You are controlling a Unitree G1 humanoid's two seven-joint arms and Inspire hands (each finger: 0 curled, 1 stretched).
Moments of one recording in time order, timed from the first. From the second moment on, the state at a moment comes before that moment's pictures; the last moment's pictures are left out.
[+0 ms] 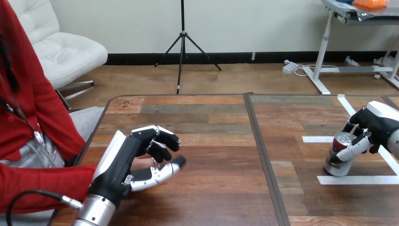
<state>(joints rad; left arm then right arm) -0.03 0.17 0.14 0.42 0.37 -0.68 -0.20 -0.80 -0.66 0.28 1.32 -0.55 -0.20 0.10</state>
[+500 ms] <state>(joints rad) 0.03 0.23 0.14 0.21 0.56 -0.56 -0.20 -0.80 -0.66 0.27 1.32 -0.55 -0.20 0.12</state>
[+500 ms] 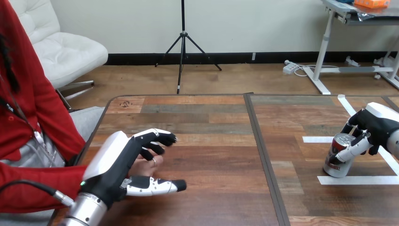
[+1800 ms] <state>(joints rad) 0.02 0.39 0.09 -0.10 0.73 -0.33 -0.16 -0.83 -0.66 0.26 1.26 -0.47 -0.21 0.13</state>
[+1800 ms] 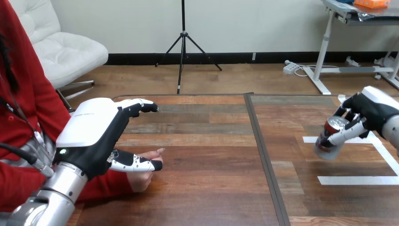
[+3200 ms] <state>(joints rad) -0.04 0.49 -0.04 -0.02 0.75 -0.15 -0.21 -0.83 -0.66 0.26 1.26 -0.47 -0.21 0.13</state>
